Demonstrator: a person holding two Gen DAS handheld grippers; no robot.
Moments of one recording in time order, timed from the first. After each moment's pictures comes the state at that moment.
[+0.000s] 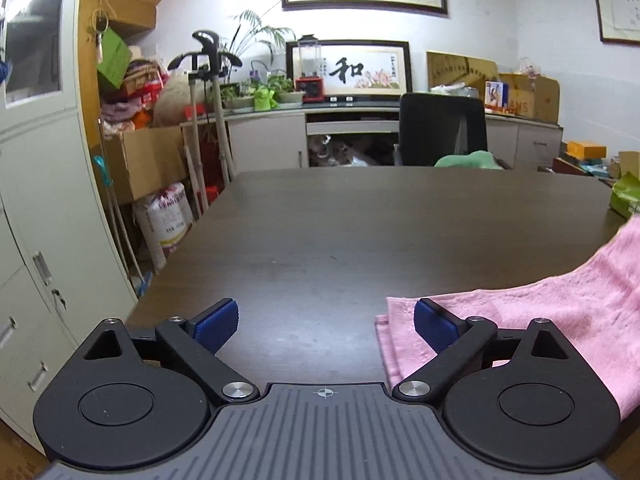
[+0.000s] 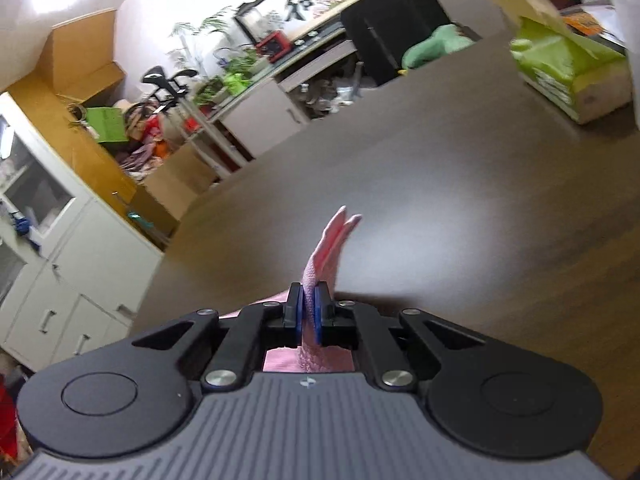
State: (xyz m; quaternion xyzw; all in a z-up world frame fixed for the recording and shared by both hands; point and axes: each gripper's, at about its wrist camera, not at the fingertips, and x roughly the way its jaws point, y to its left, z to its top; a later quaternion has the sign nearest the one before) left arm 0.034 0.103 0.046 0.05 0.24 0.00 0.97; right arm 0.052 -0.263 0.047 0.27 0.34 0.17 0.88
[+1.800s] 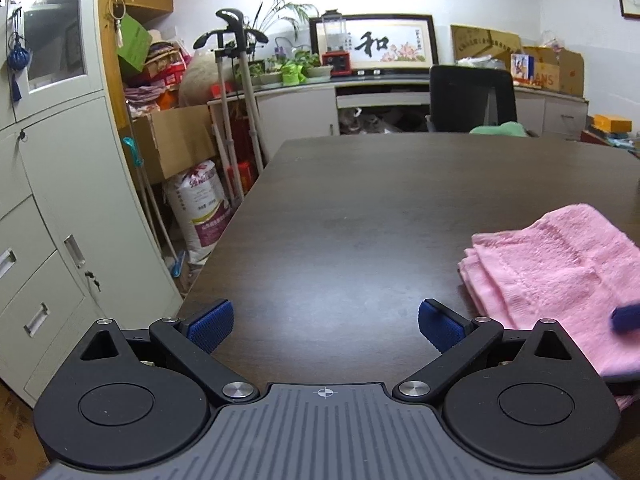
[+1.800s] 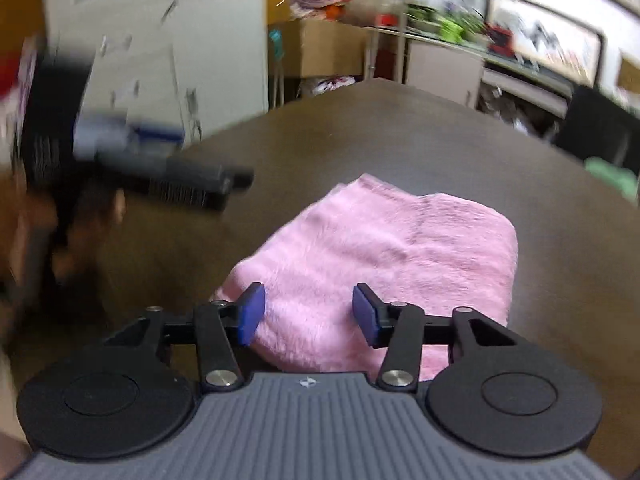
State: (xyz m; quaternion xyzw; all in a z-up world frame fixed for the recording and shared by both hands) left arm 0.023 0.146 0.035 0.05 0.28 0.03 0.96; right arm -0.024 0.008 0.028 -0.16 0.33 0.31 0.88
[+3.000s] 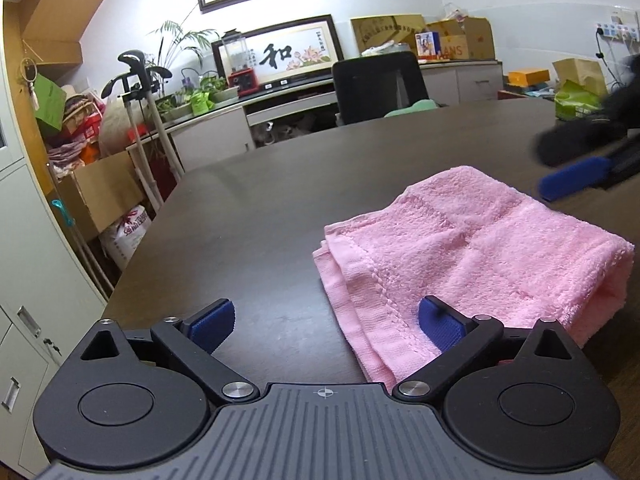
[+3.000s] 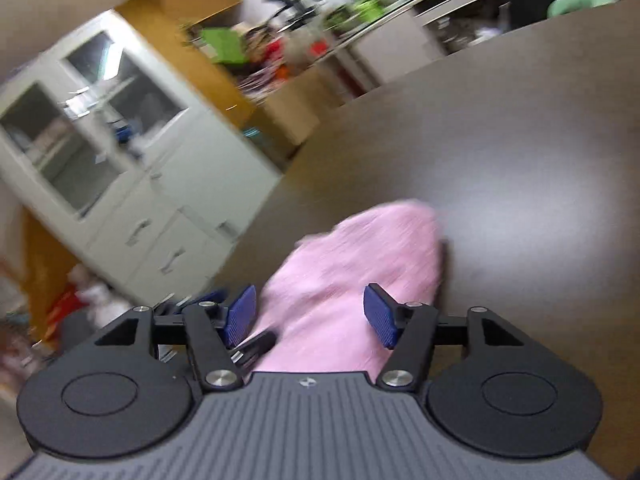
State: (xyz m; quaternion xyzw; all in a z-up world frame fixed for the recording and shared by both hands) left arm 0.020 0.070 0.014 0.14 0.27 -0.07 0.95; right arm 0.058 -0.156 0.015 0.23 0.38 0.36 0.82
